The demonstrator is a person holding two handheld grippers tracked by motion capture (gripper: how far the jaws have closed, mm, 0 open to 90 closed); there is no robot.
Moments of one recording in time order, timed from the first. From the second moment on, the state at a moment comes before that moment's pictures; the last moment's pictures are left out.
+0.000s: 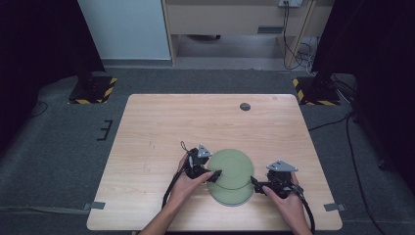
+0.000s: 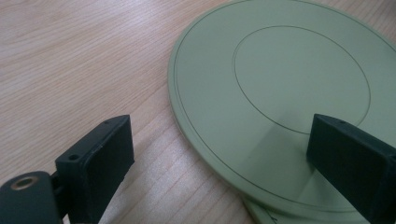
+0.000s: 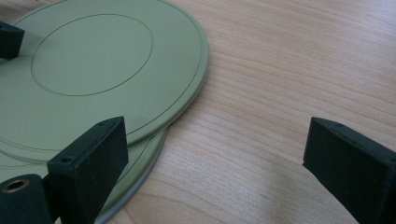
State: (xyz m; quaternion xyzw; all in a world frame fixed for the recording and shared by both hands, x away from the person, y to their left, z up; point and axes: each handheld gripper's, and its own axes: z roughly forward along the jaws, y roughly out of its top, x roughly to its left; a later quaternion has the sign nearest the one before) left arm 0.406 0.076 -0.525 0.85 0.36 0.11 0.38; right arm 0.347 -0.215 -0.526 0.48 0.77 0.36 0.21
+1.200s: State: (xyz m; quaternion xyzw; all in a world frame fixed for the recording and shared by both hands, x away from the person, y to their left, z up) left arm 0.414 0.068 -0.528 0.84 0.36 0.05 0.40; right arm 0.347 -0.206 -0.531 0.46 0.79 0.35 0.20
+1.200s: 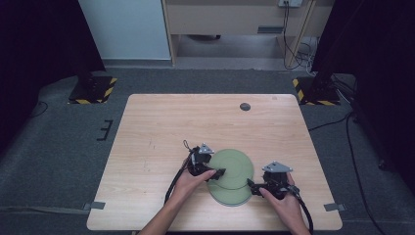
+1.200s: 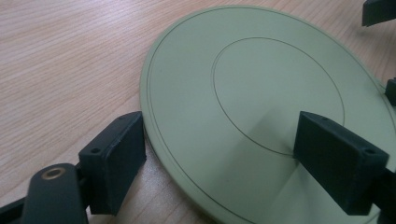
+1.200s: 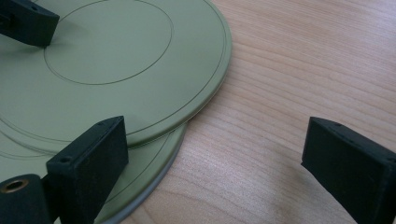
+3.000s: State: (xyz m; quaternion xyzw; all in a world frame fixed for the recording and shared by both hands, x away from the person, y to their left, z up) left arm 0.408 0.062 -0.461 0.79 0.36 0.04 0.50; right arm 0.358 -0.245 -0.527 0.53 0.75 0.34 0.21
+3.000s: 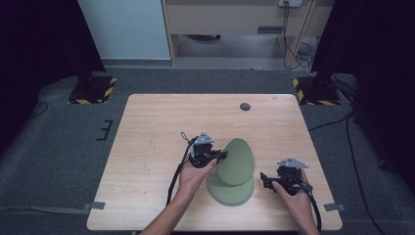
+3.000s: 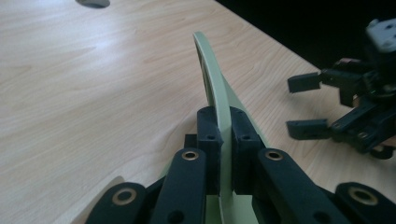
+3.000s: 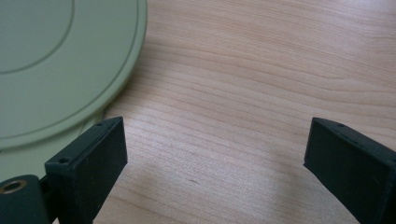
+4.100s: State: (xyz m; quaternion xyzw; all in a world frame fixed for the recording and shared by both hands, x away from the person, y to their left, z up) left arm 0.426 0.073 -0.414 0.77 0.36 0.07 0.51; right arm 0.363 -0.245 -0.536 0.53 0.76 0.31 0.21
